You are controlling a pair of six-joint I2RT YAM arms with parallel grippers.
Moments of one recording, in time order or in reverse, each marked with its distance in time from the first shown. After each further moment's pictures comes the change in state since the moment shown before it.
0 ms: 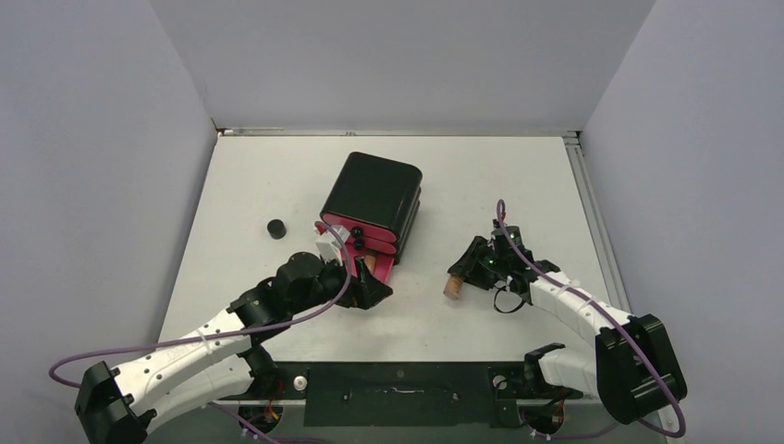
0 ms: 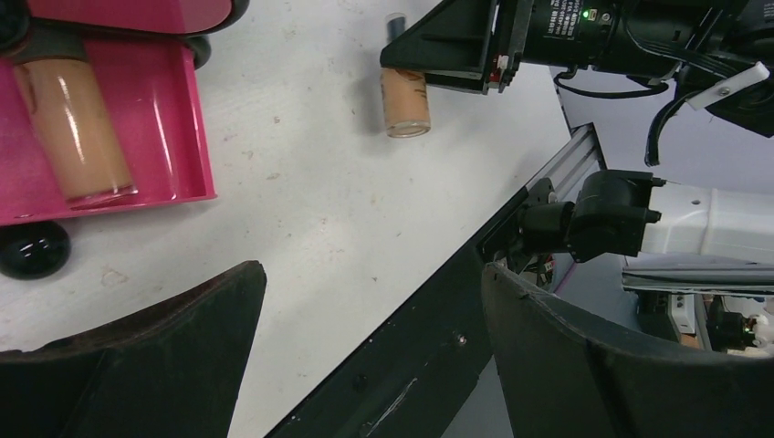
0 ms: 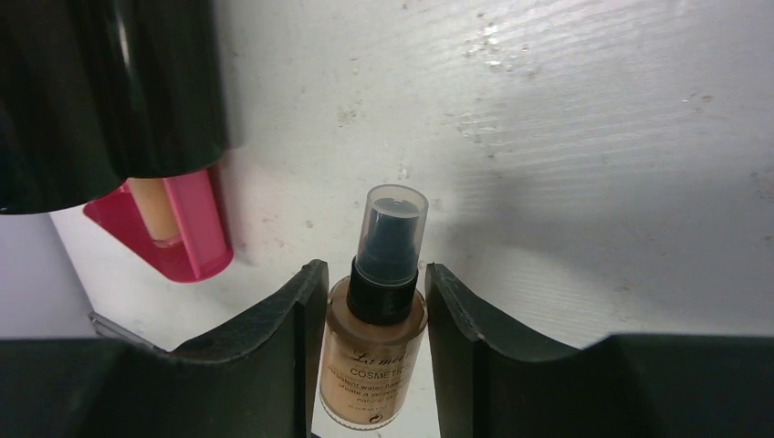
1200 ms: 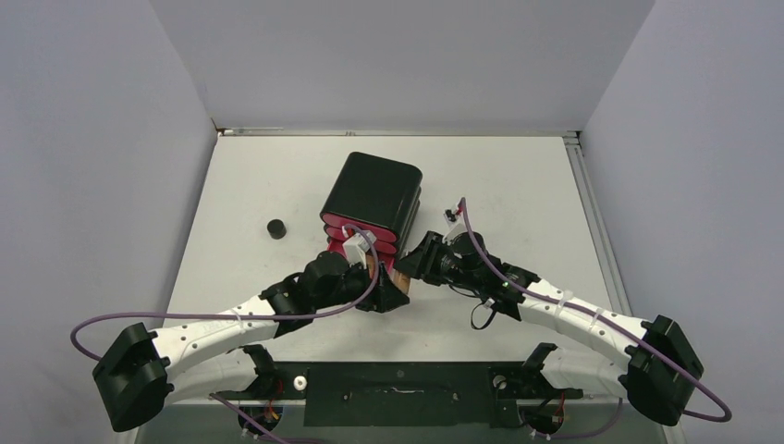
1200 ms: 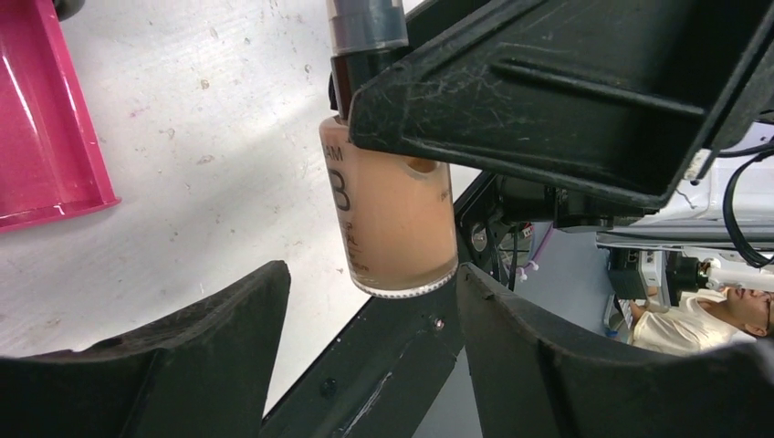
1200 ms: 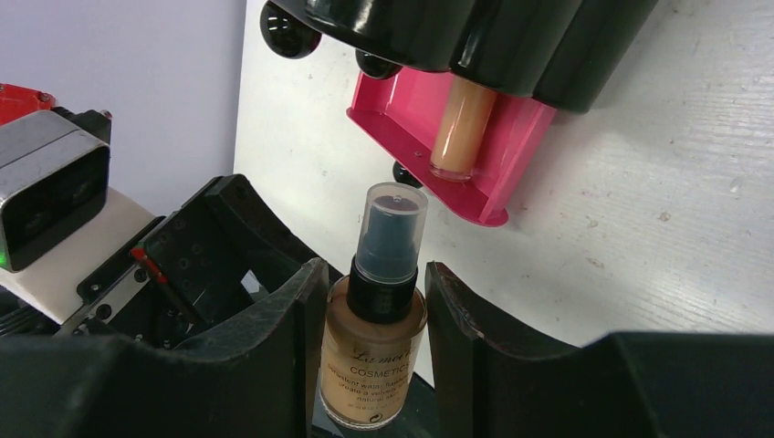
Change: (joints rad) left arm -0.058 0.246 -0.008 0.216 0.110 -0.061; right arm 0.472 -0.074 0.129 0.204 0.149 0.192
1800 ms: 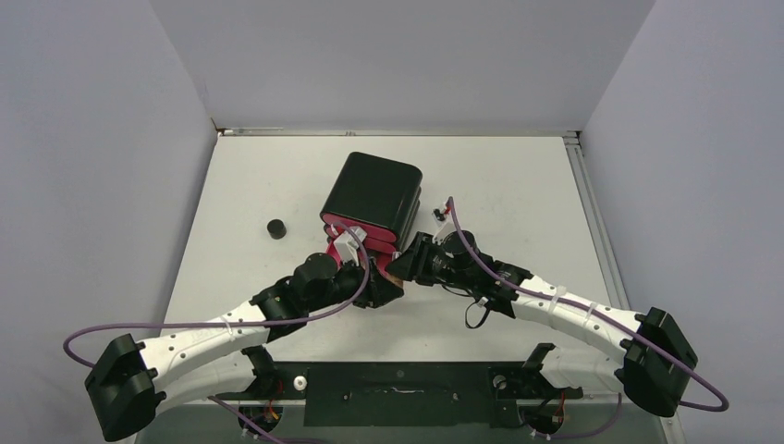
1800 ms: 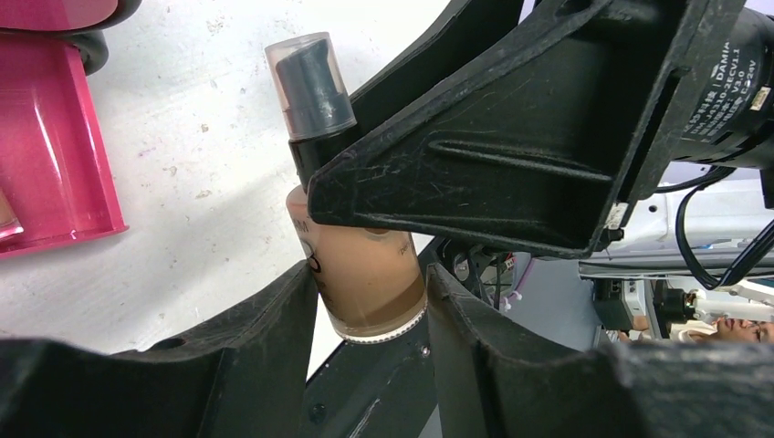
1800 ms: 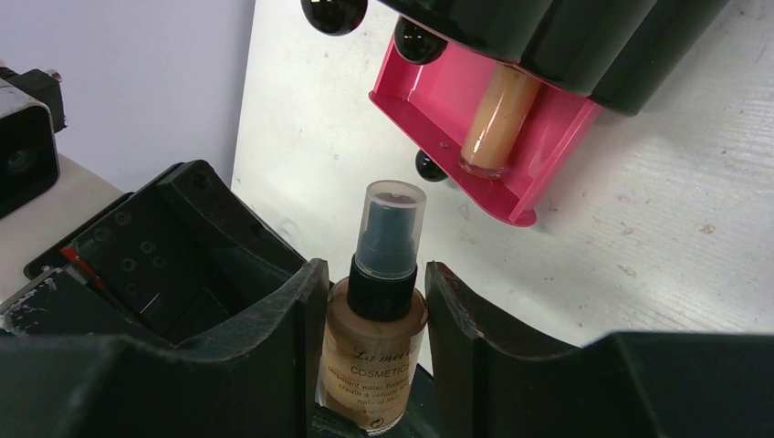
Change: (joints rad) left arm 0.001 -0.077 -0.018 0.041 -0.061 -0.017; right arm 0.047 0.042 0.053 0.001 -0.006 -0.035
